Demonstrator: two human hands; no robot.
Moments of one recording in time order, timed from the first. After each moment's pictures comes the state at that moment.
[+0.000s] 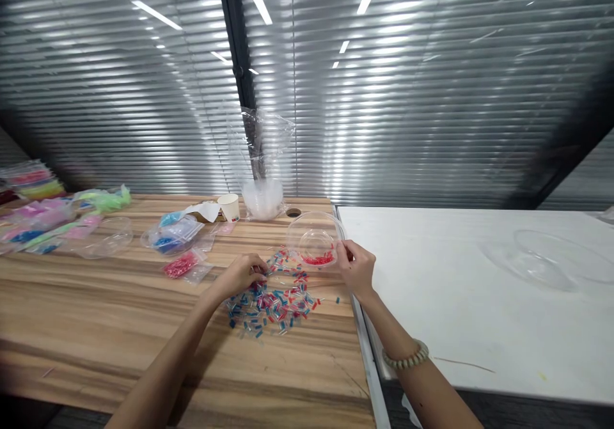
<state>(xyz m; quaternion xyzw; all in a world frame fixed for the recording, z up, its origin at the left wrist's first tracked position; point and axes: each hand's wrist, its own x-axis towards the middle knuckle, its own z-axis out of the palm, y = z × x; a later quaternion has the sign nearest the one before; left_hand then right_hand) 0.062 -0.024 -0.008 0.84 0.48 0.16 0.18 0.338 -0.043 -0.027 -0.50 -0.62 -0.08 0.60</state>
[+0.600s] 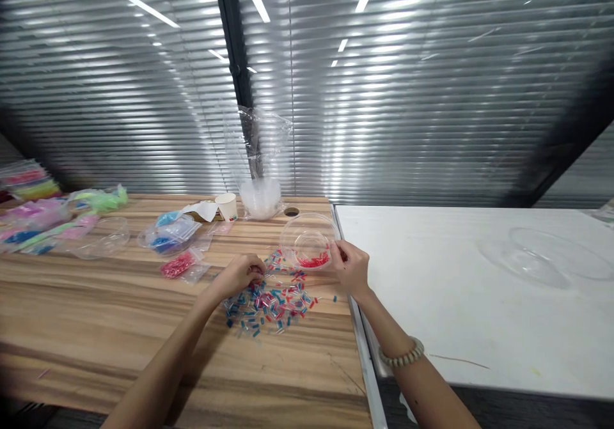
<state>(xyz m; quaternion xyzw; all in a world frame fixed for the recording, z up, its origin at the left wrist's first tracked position) 0.066 -0.026 -0.006 0.84 0.48 0.17 0.20 0.336 -0.042 -0.029 -0.49 -0.65 -0.07 0.58</state>
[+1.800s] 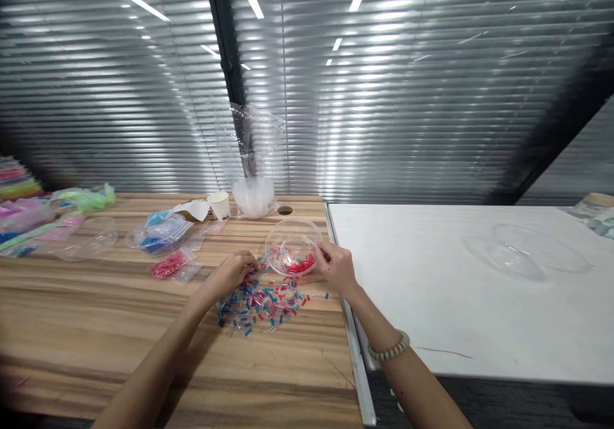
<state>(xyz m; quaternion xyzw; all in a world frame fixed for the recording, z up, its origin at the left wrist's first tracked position) 0.063 -0.022 -0.015 0.86 0.47 0.16 0.14 0.333 -0.040 -0.034 -0.46 -0.72 -0.05 0.52</state>
